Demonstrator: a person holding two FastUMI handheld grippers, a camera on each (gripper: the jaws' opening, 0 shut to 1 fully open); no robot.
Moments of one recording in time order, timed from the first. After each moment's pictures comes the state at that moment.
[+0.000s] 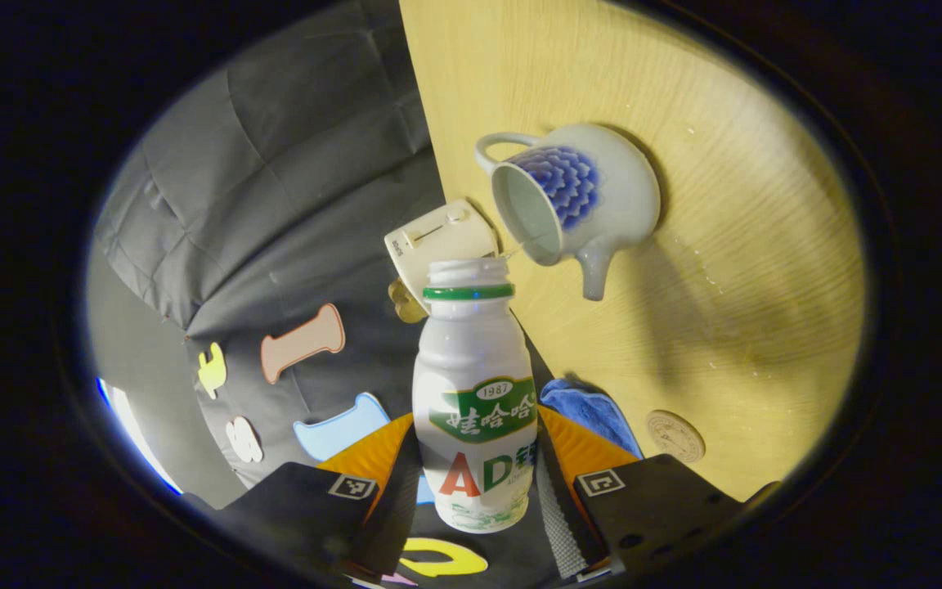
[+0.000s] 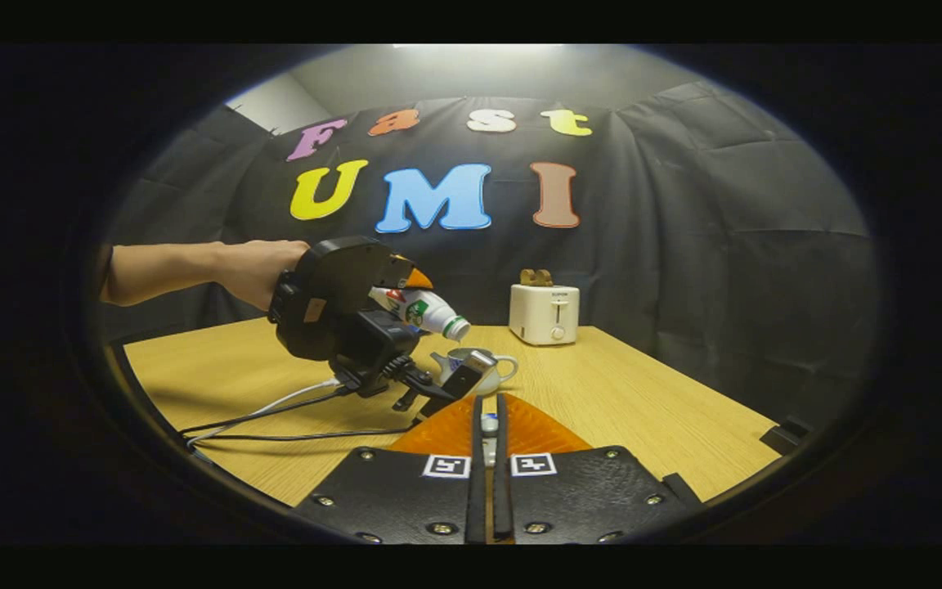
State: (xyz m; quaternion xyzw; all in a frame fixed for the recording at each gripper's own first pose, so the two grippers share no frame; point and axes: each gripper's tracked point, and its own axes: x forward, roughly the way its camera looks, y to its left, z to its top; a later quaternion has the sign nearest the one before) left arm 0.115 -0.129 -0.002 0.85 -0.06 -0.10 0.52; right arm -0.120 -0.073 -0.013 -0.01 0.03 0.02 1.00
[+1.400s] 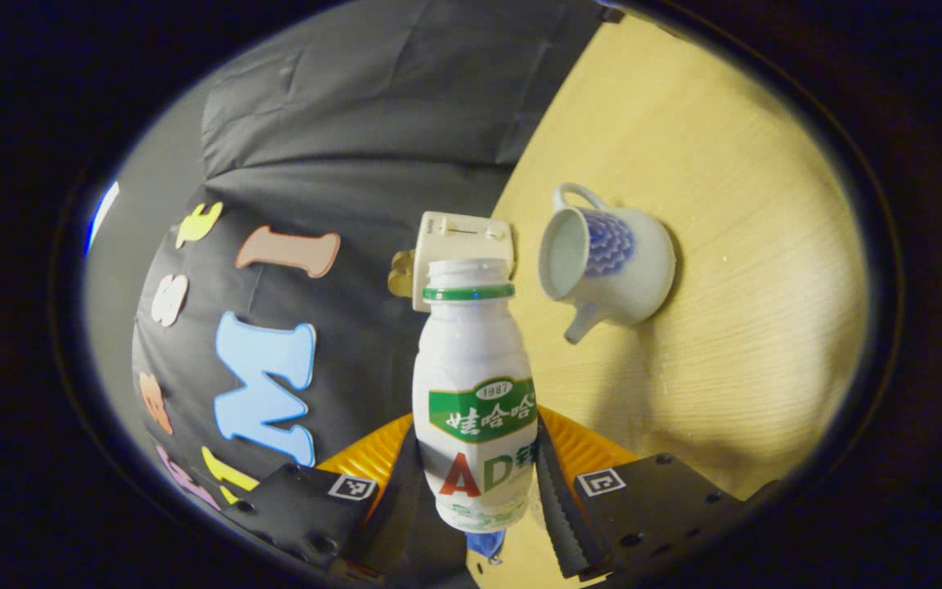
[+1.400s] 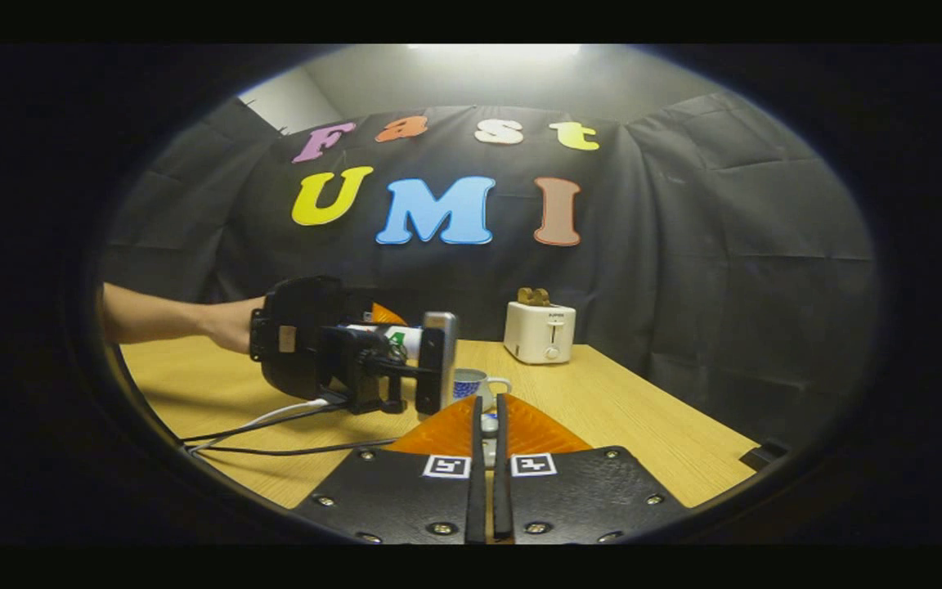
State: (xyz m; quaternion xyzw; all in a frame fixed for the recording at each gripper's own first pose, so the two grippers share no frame) left arm 0.128 -0.099 -0.003 0.61 -0.03 -0.16 0.78; right arm -0.111 -0.075 0.019 -0.03 0.01 0.01 1.00
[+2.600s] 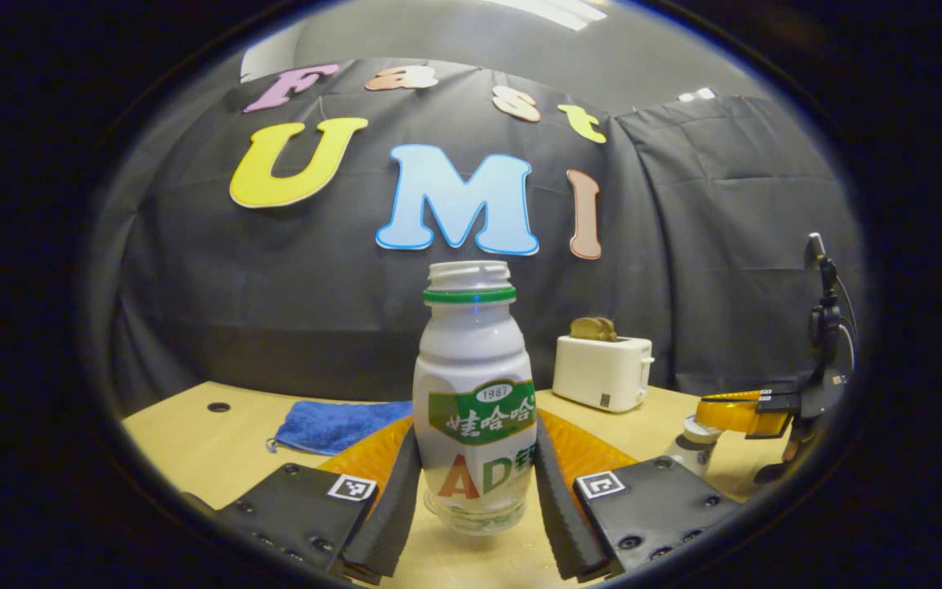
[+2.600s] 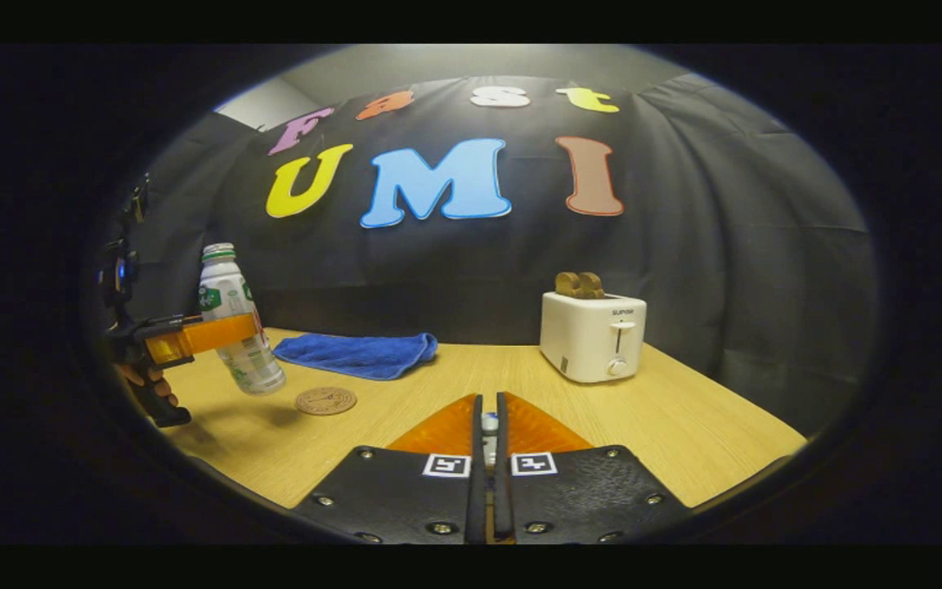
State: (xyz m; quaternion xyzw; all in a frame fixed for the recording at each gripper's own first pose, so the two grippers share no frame) left arm 0.120 0.048 0.047 -0.04 -0.02 -0.11 0.99; right arm 0.081 -0.040 0.010 -0.01 0.05 0.05 1.00
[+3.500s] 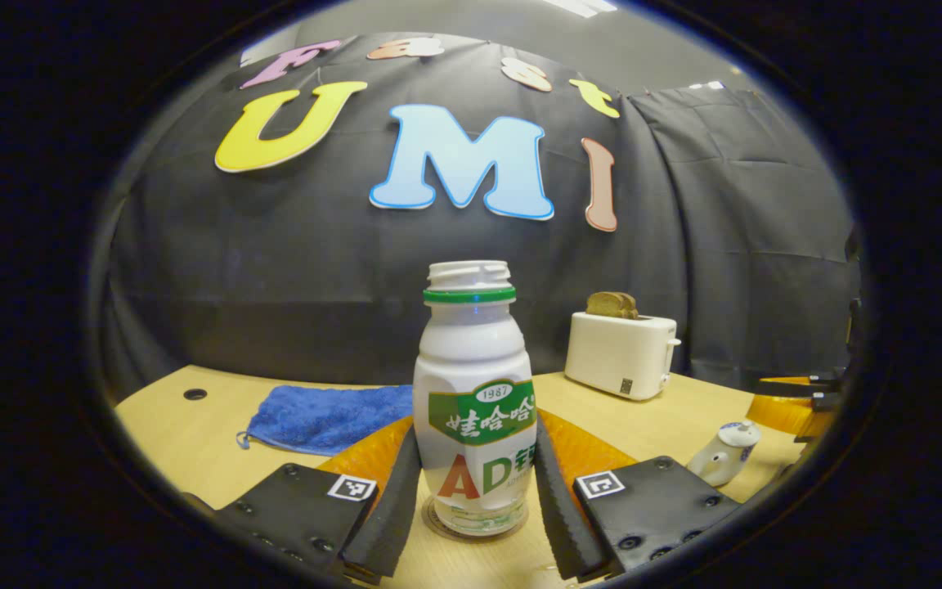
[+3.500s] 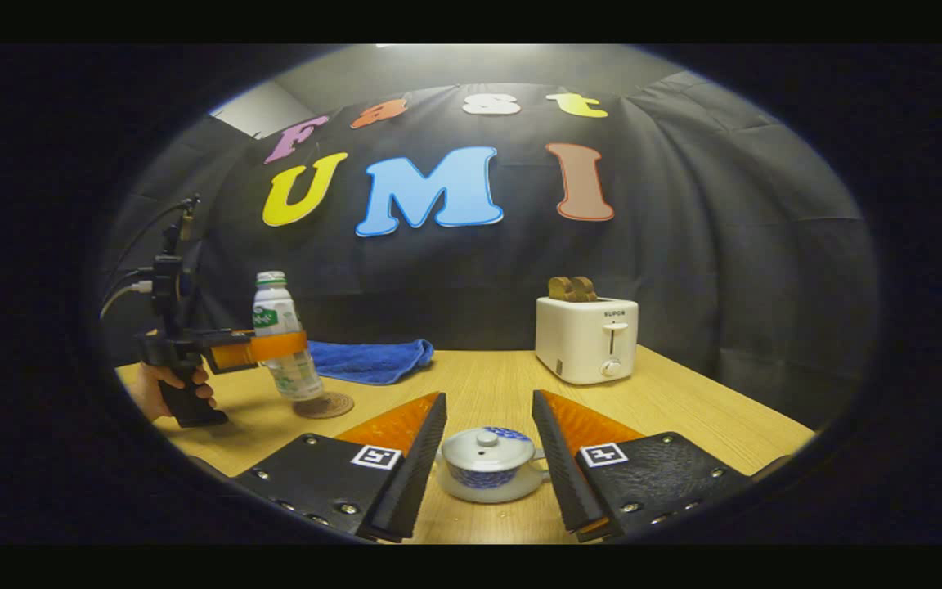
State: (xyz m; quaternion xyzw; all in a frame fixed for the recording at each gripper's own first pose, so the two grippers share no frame) left arm 0.186 0.040 0.010 -0.04 0.04 -0.11 0.99; right arm 0.068 -0.043 0.022 0.01 0.01 0.05 1.00
